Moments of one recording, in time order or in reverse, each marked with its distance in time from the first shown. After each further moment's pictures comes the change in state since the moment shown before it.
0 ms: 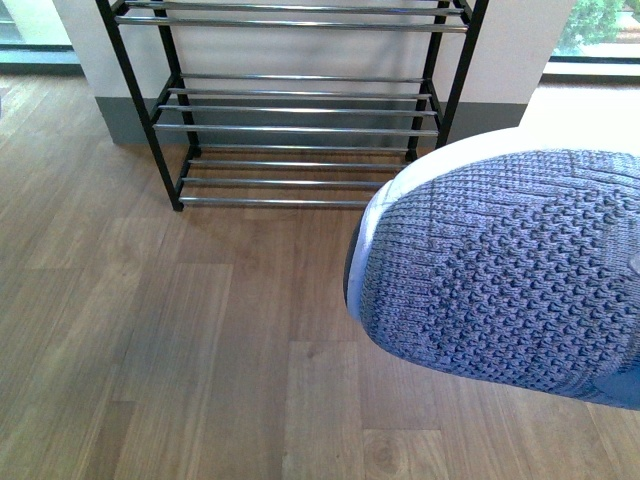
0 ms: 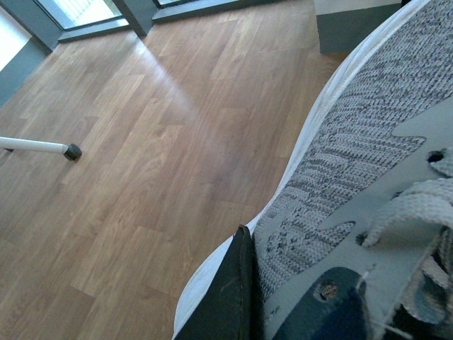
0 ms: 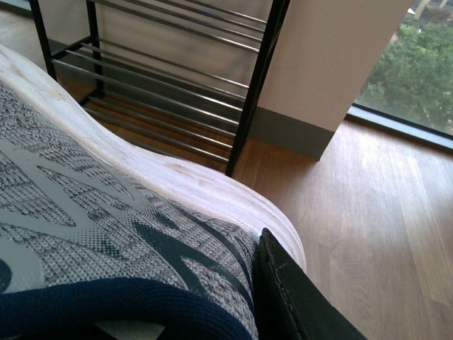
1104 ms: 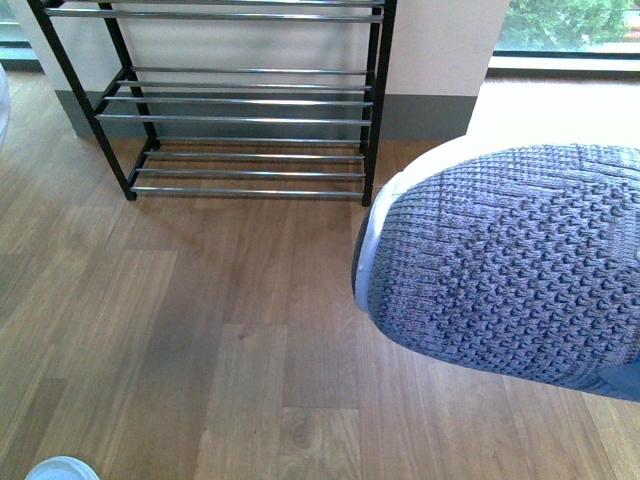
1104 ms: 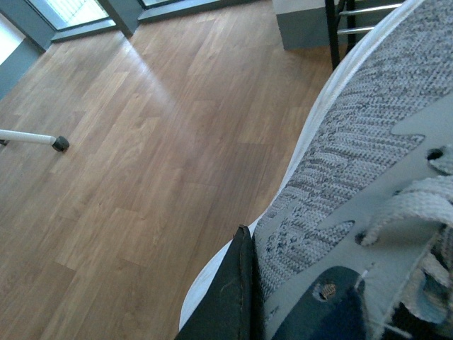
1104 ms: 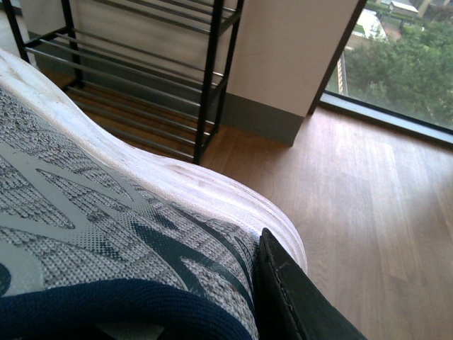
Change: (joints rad) left arm -0.001 0.000 -0.001 0.000 0.007 0.000; right arm 0.001 0.002 0.000 0.001 0.009 0.013
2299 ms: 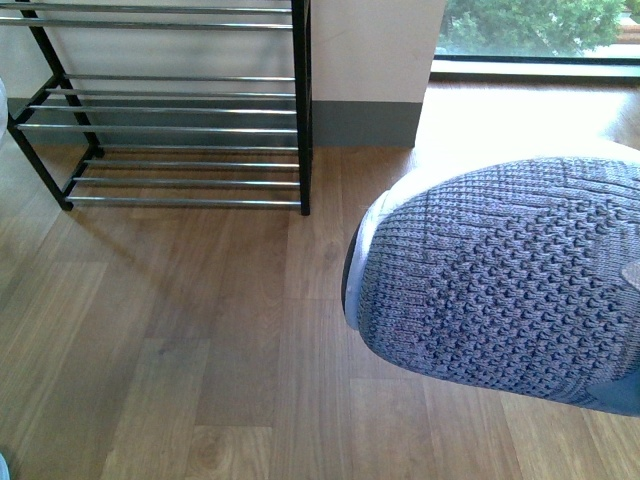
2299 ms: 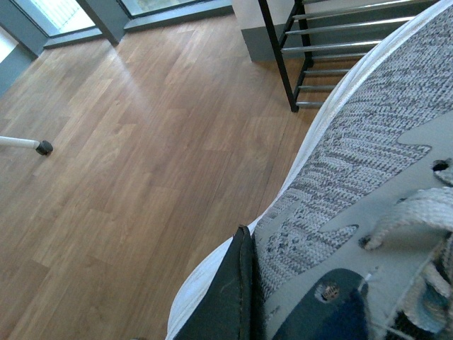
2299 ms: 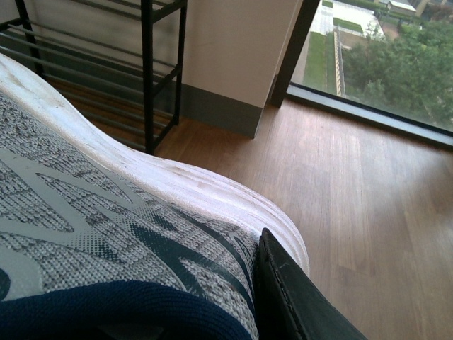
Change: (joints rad) left arm -0.001 -0.003 -0.001 0.000 -0.009 0.000; right arm -0.001 0.000 0.000 0.000 -0.009 0.002
